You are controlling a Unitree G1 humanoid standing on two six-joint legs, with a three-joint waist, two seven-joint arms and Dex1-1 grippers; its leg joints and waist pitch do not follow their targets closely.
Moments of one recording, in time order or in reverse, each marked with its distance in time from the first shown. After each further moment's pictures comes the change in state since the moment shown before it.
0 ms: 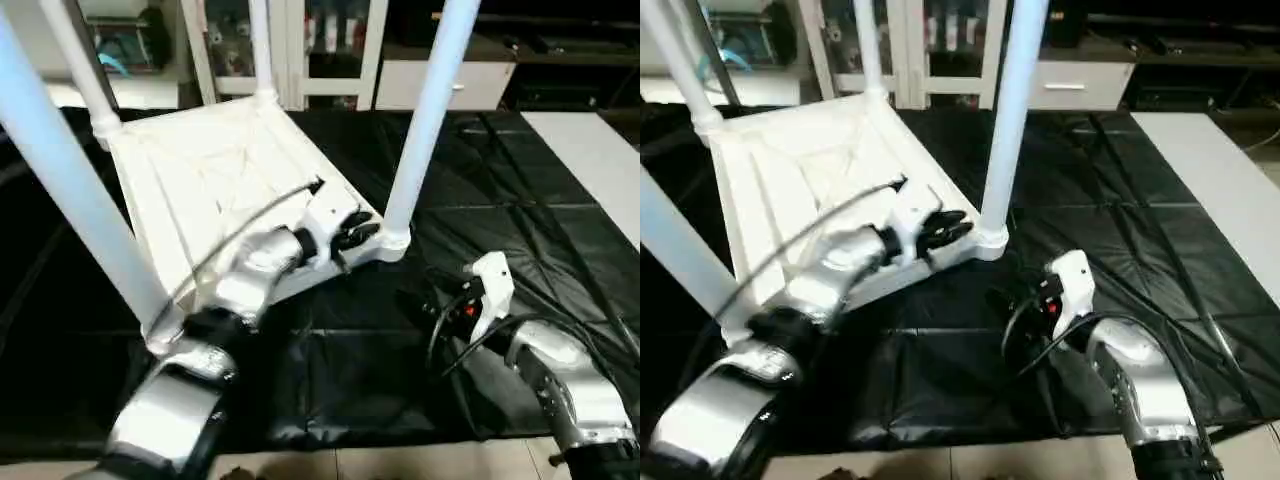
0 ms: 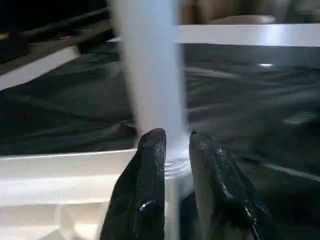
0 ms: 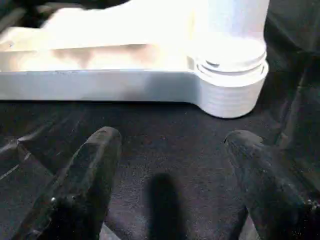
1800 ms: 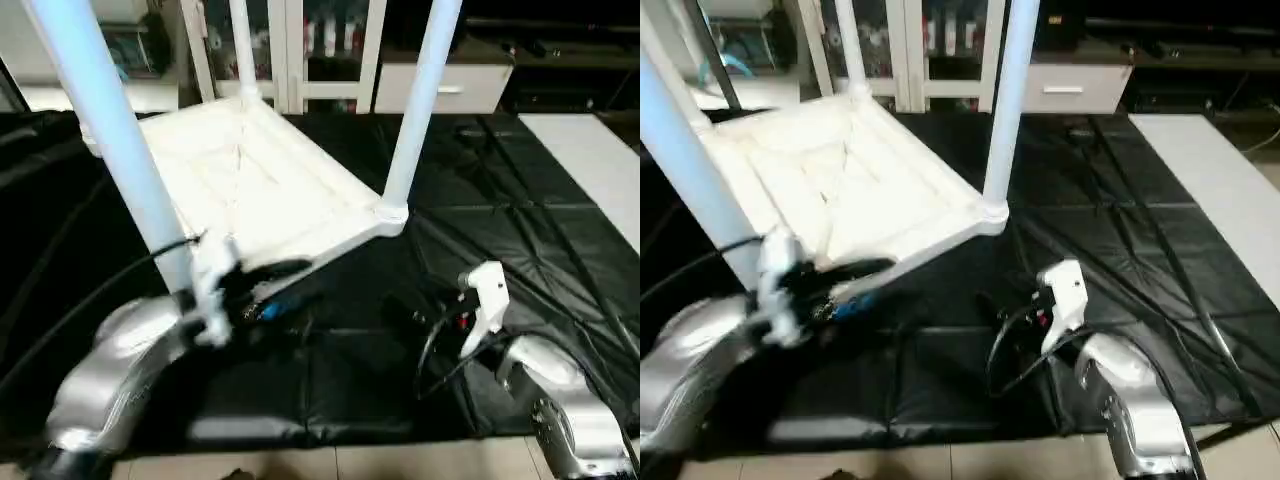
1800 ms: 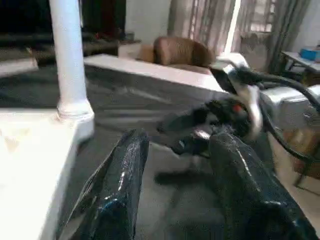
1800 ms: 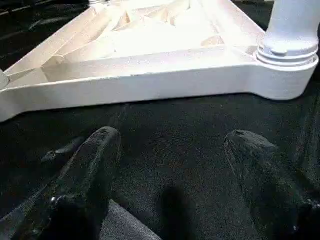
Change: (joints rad) left arm 0.642 0.346 0.118 -0.899 -0.511 0.349 -0.160; right arm 0.108 0.053 0.014 -0.180 0.019 0.025 -0.056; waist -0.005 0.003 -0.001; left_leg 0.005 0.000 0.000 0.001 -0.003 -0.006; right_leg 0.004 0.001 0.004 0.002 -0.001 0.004
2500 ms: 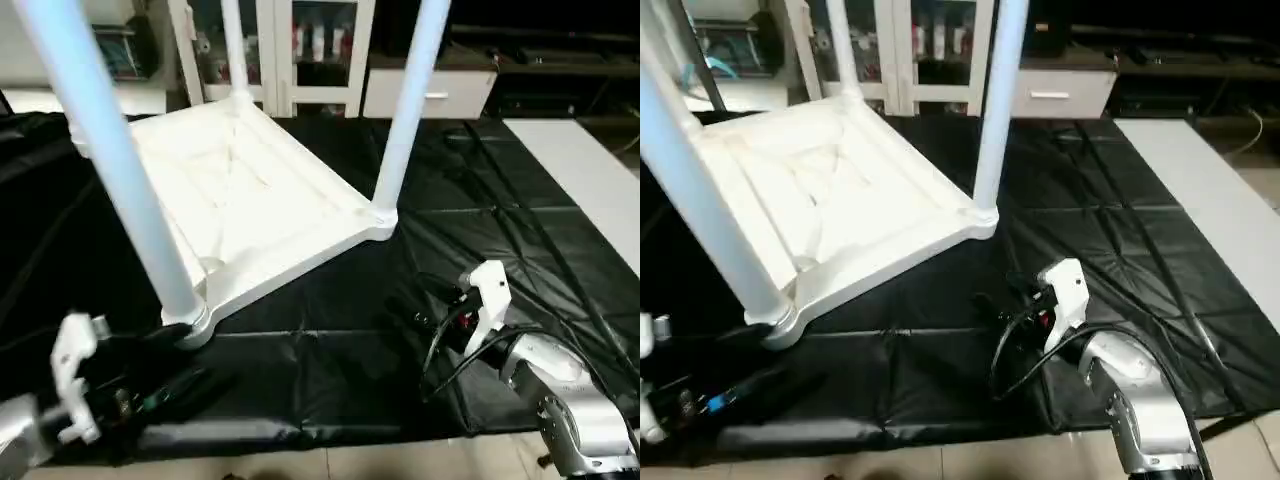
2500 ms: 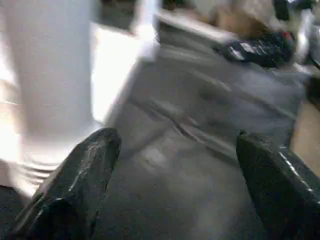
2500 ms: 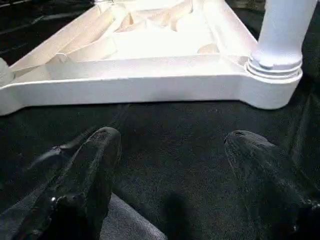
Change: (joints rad) left arm 0.436 0.071 0.389 0.017 -0.054 -0.169 -0.070; right arm -0.010 -0.027 -0.002 -0.002 0.003 0.011 0.043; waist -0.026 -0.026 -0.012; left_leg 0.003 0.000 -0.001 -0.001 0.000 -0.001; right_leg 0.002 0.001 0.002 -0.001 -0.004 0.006
